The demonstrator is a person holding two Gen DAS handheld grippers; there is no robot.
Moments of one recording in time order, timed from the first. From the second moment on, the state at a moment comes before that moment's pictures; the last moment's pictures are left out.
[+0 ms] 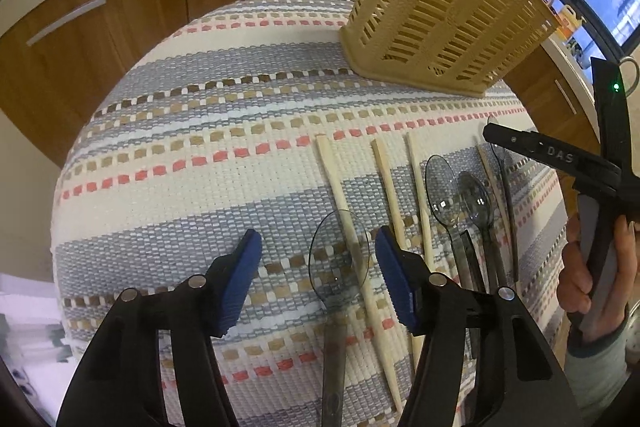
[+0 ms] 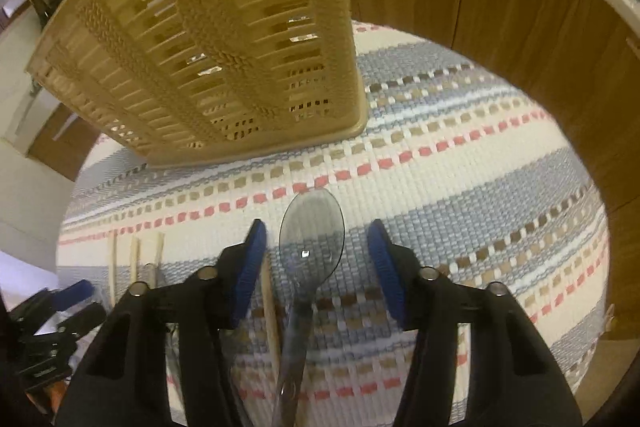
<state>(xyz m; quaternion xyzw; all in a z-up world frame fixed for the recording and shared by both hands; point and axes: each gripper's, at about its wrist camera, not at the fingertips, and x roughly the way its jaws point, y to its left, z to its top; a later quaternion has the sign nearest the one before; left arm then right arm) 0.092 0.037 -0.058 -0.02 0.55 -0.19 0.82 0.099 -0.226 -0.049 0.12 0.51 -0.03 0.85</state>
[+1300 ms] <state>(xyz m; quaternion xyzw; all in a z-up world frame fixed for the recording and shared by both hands) 0.075 -0.011 0.172 -0.06 0.15 -0.17 0.97 0.017 -0.237 0.152 0.08 0.14 0.04 0.99</state>
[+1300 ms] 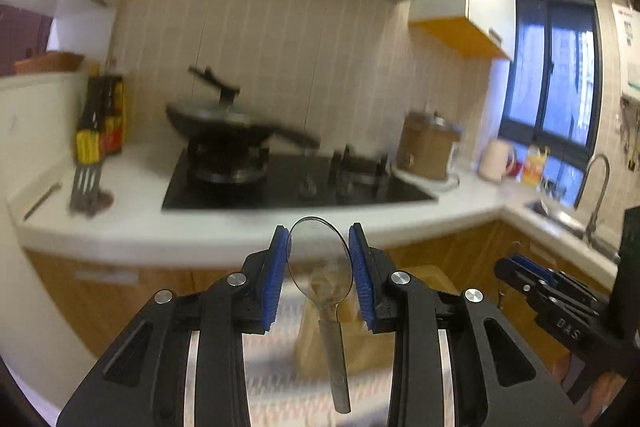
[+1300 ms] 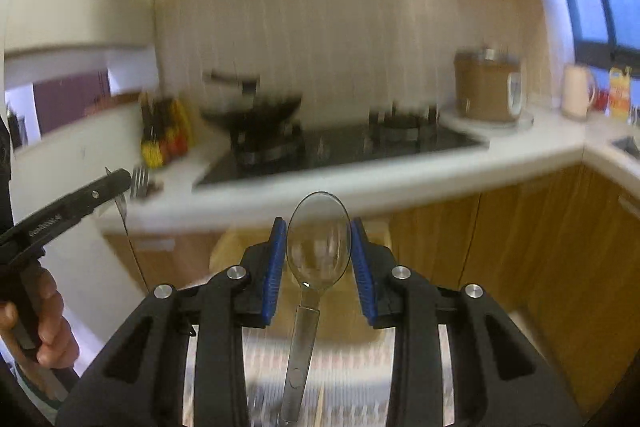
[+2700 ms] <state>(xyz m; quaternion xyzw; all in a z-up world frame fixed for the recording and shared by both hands) 0.080 0.018 0.100 -0.05 0.28 -0.20 0.94 0.008 -0.223 0.107 0.01 0.19 0.00 0.98</state>
